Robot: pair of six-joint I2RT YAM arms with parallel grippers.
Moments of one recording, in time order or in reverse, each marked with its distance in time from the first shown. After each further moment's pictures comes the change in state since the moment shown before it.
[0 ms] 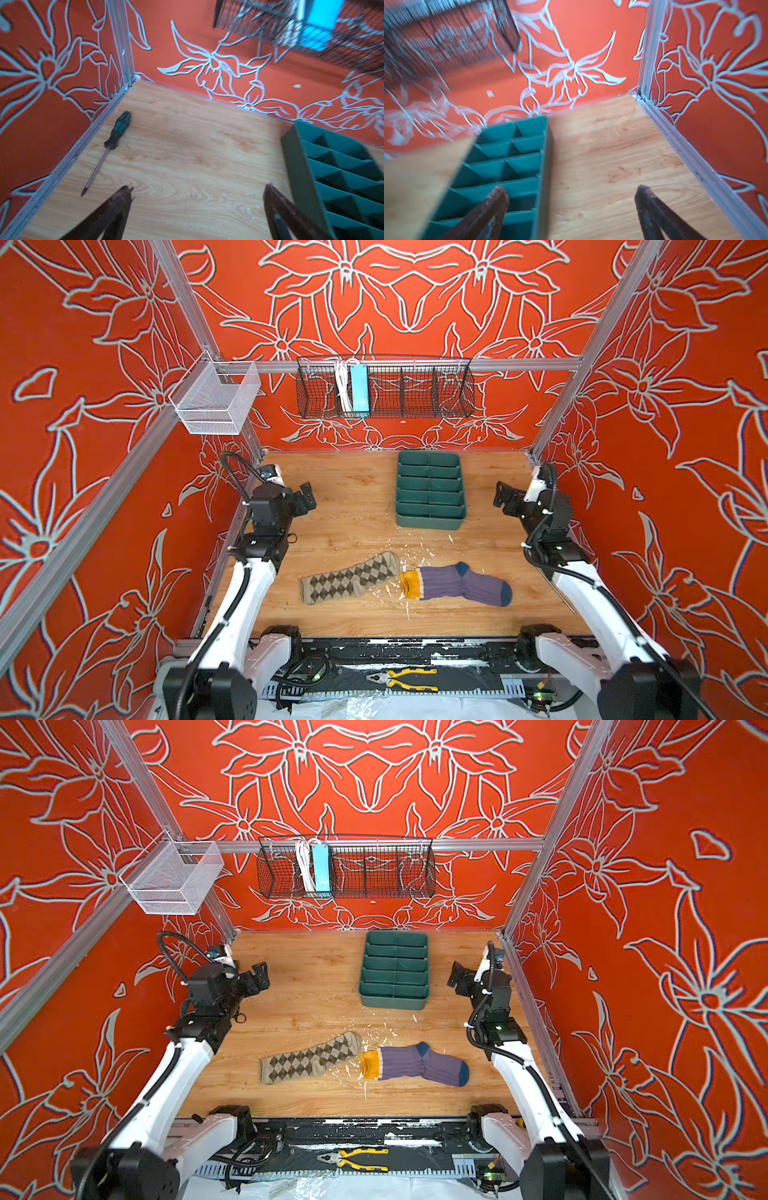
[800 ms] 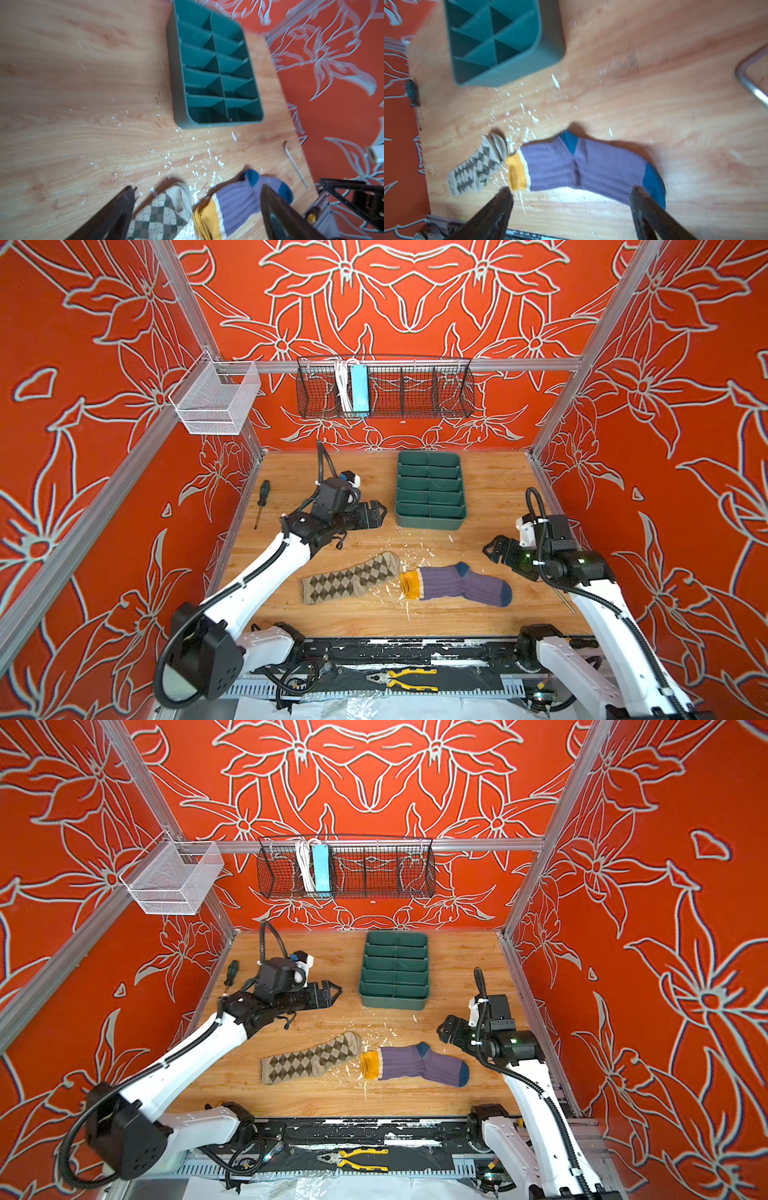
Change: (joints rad) left arm -0.506 0.365 0.263 -0.300 0.147 -0.264; right arm 0.020 -0.113 0.061 -0.977 -0.337 0.165
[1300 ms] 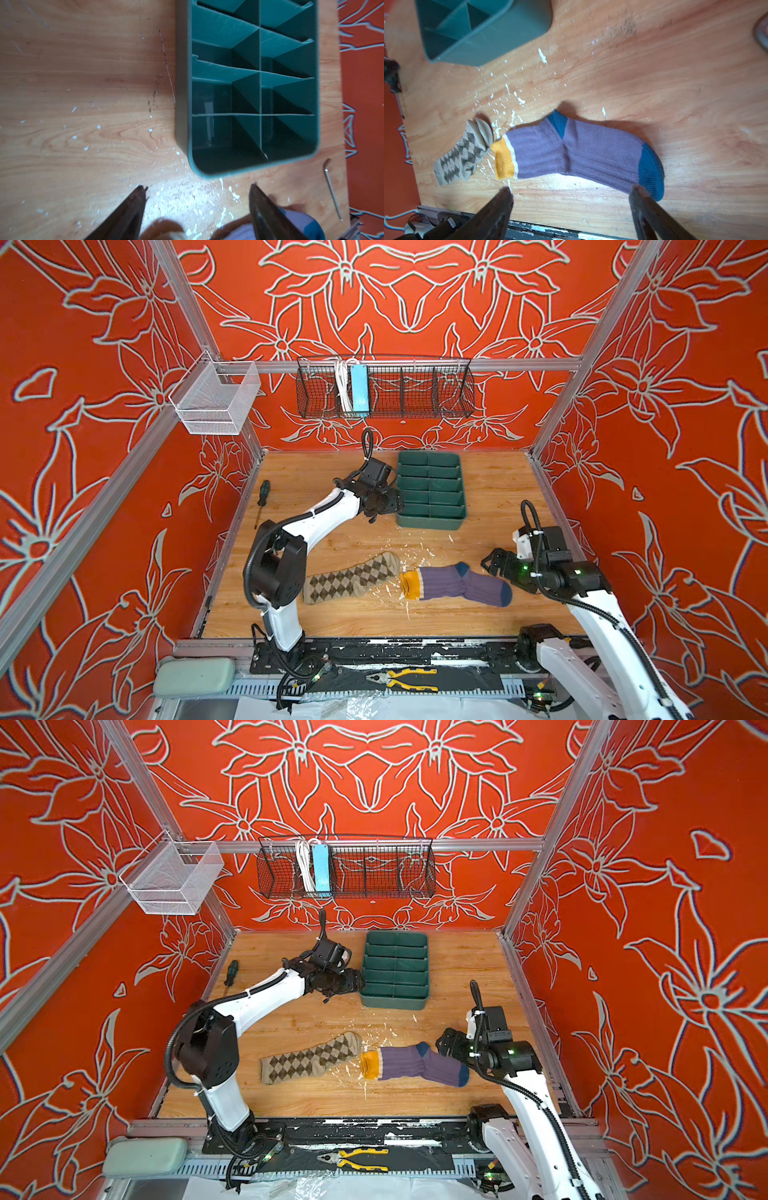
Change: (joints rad) left arm -0.032 0.560 0.434 -0.126 -0.029 -0.044; right arm 0.045 -0.050 -0.098 0.002 0.000 0.003
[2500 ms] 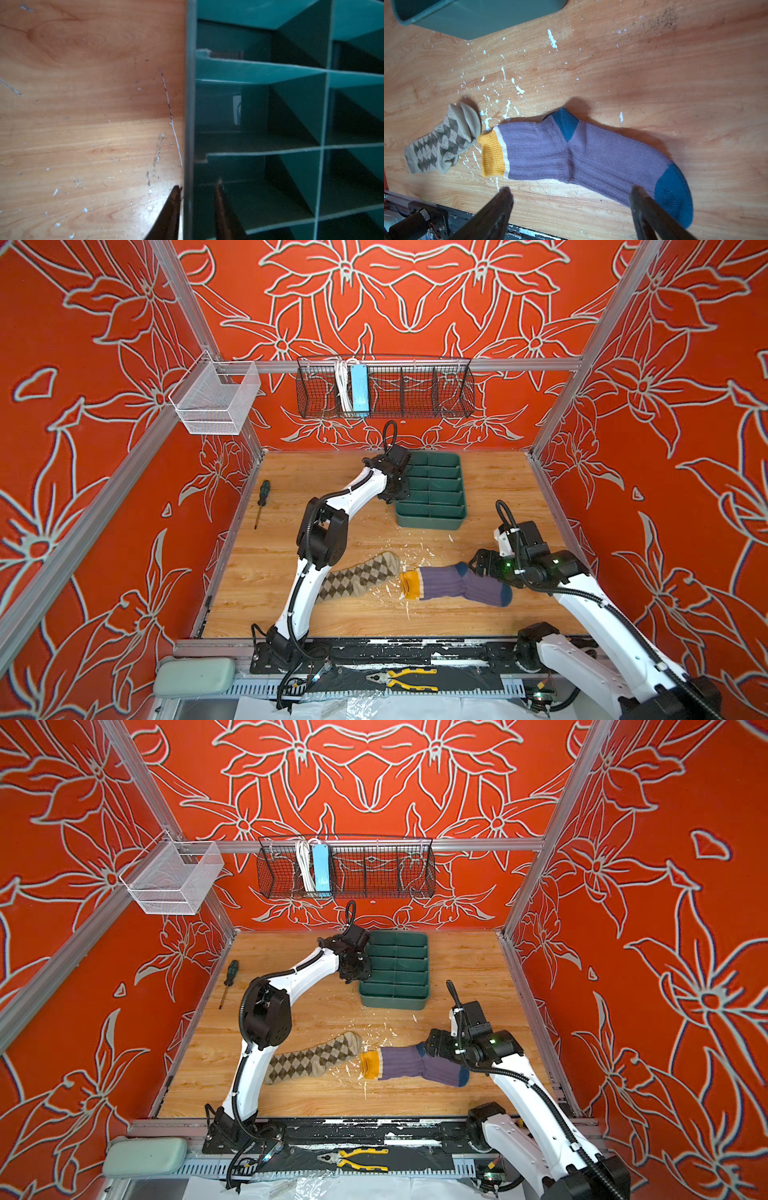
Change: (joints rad) left arm 0.000 0.474 0.595 -0.275 -0.142 0.077; right arm 0.163 0.104 -0.014 0.103 0.077 0.016
